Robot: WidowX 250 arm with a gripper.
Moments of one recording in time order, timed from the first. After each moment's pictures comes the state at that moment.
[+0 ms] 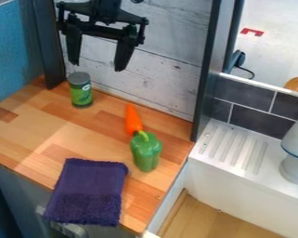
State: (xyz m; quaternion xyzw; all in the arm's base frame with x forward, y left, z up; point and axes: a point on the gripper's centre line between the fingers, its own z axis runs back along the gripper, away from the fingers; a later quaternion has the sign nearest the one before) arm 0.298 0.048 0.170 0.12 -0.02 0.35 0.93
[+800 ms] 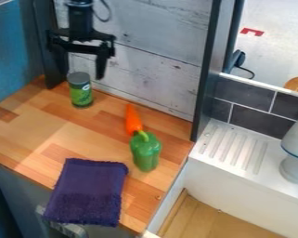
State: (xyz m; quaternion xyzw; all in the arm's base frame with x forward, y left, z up) arm 0.343 0.136 0.109 0.03 0.00 0.28 0.96
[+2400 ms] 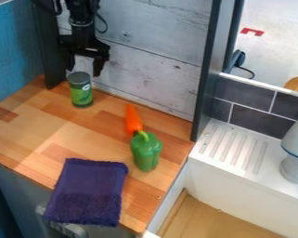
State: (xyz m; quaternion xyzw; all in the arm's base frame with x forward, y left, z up) arm 0.421 0.202 0.060 0.09 -0.09 0.20 0.97
